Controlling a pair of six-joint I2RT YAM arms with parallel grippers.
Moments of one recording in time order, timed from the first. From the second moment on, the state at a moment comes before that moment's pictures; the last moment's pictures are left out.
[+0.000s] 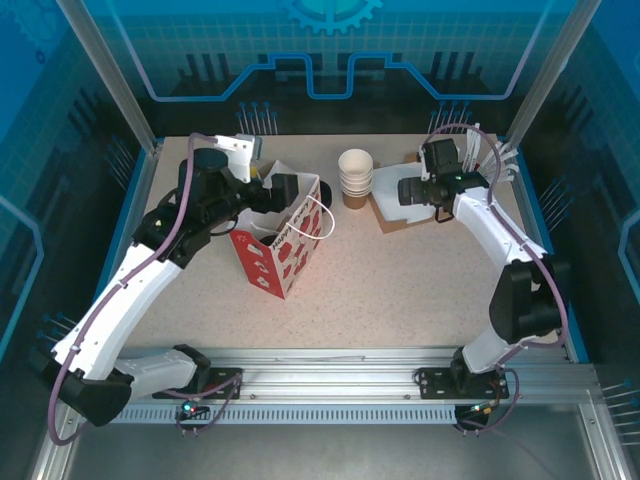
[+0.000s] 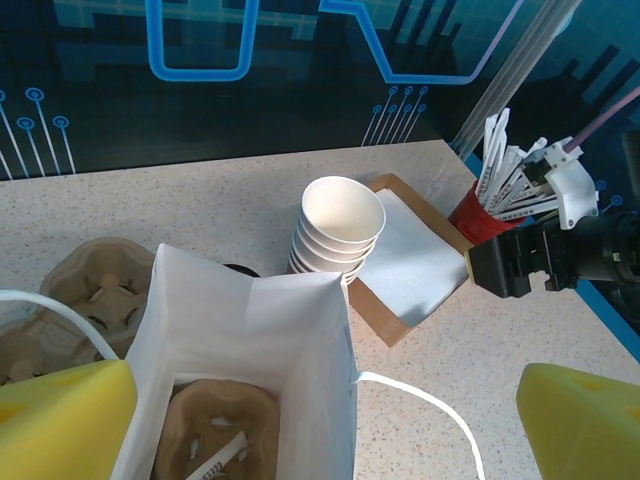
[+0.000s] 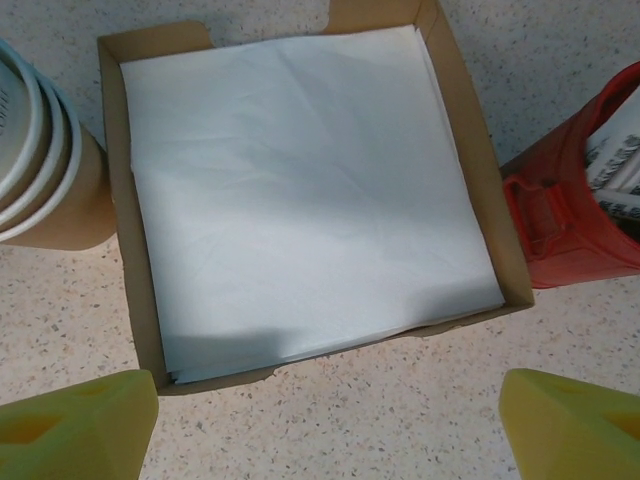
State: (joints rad) left arm -0.45 1.16 1.36 -0.58 0.05 -0.29; right arm 0.19 1.62 1.35 -0.65 0.15 0.10
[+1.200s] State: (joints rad) left arm -0.35 1.12 1.41 -0.73 0.10 -0.24; right arm 0.18 2.00 1.61 -0.71 0.09 0.08
